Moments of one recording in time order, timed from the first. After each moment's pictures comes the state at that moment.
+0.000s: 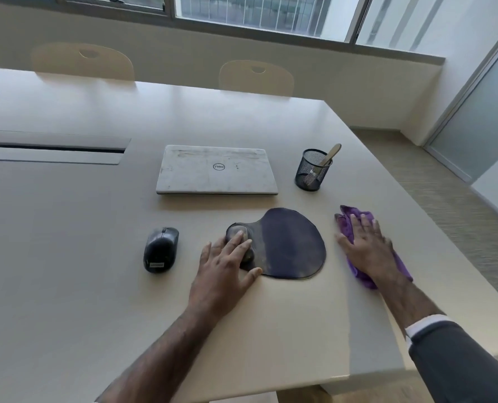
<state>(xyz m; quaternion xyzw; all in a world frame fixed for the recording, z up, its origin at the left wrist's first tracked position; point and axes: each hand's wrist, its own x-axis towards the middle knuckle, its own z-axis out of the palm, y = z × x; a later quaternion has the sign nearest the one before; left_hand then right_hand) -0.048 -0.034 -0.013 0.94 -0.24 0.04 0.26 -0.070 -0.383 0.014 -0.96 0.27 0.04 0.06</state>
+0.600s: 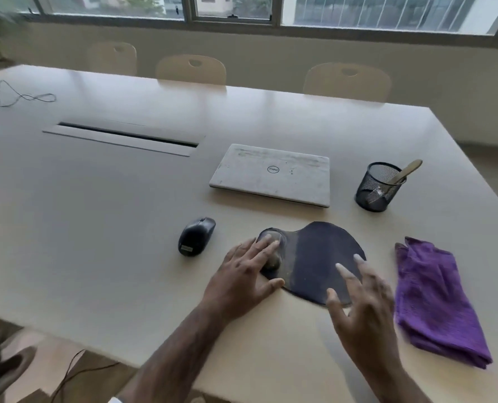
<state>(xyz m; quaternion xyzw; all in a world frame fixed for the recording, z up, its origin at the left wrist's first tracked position) -0.064 -0.045 -0.003 0.96 -0.19 0.04 0.20 -0.120 -0.290 -0.002 -0.96 0.00 -0.20 0.22</state>
